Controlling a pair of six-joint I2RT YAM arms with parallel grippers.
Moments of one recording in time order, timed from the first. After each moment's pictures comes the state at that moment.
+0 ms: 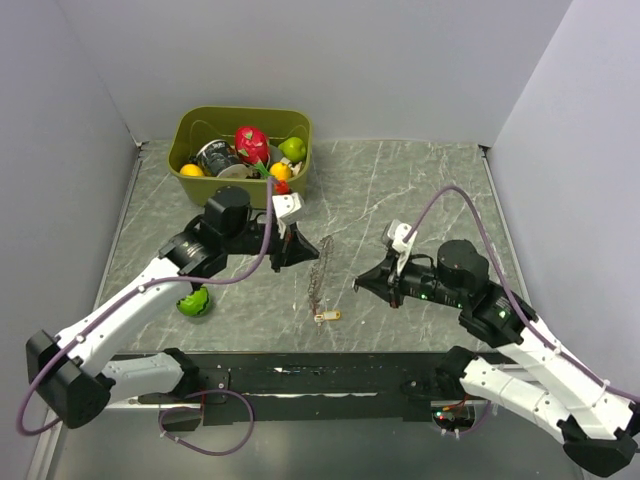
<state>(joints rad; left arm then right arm) -0.67 1.13 1.07 -0.28 0.69 0.04 0.77 0.68 0.85 -0.47 -0.36 0.00</state>
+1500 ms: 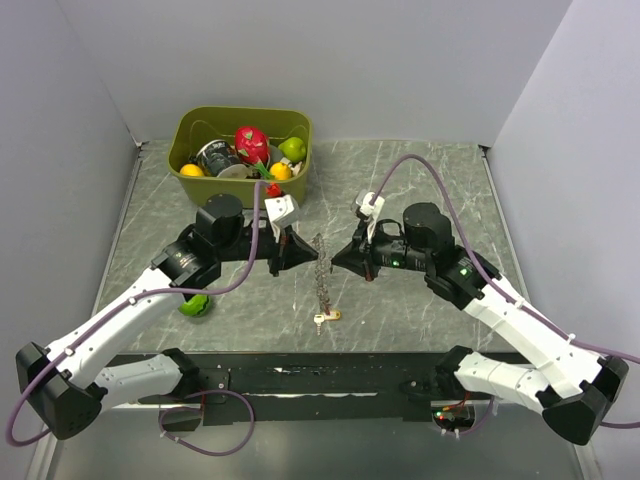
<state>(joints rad) -0.70 1.07 1.02 -0.21 0.64 -0.03 0.71 0.98 1.00 -0.37 -0.48 0.03</state>
